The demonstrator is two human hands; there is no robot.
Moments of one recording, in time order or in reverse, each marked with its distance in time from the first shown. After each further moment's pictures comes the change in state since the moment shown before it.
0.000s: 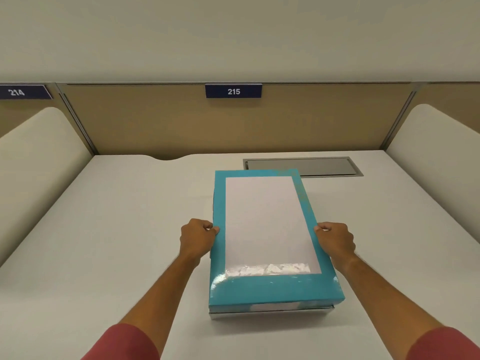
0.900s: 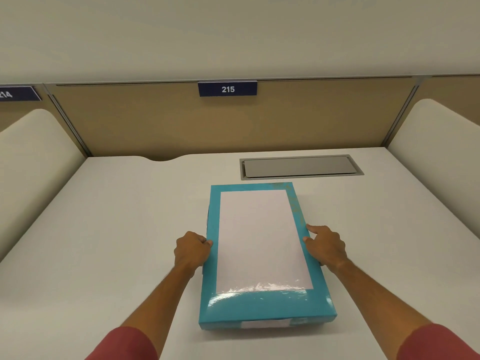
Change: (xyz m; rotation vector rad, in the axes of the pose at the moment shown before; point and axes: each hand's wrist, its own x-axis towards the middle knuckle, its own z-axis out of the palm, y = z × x) left_hand 0.012 -0.015 0.021 0.242 0.013 -0.121; right_hand 0.010 0.000 0.006 -0.296 -0.218 -0.100
